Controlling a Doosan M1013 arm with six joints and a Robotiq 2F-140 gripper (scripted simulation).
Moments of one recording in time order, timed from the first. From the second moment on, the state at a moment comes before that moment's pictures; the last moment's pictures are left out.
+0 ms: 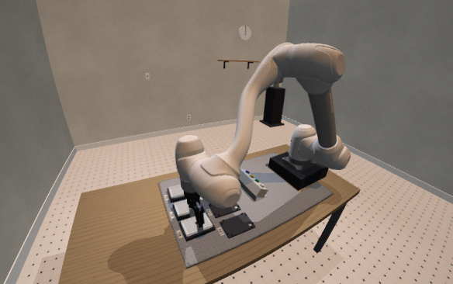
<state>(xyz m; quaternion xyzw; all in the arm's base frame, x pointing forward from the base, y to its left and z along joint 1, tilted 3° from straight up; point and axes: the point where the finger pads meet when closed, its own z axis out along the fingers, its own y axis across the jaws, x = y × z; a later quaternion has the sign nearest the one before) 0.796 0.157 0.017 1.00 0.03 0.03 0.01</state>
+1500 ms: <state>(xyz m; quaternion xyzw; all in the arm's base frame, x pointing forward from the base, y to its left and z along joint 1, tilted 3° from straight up) 0.793 0.159 0.066 1.00 0.03 0.03 0.01</state>
